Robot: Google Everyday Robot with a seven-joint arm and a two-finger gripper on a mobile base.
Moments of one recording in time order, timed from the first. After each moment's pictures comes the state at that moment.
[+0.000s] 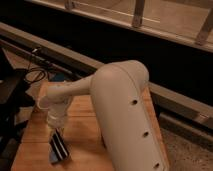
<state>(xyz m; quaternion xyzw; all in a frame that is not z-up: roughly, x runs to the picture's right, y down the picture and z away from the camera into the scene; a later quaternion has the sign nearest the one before) -0.262 0.247 0.740 -0.56 0.13 0.43 0.70</state>
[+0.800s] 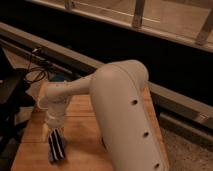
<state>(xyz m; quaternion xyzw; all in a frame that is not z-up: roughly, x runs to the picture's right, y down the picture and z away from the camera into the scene) -0.268 0.245 0.733 -0.56 0.13 0.42 0.71</state>
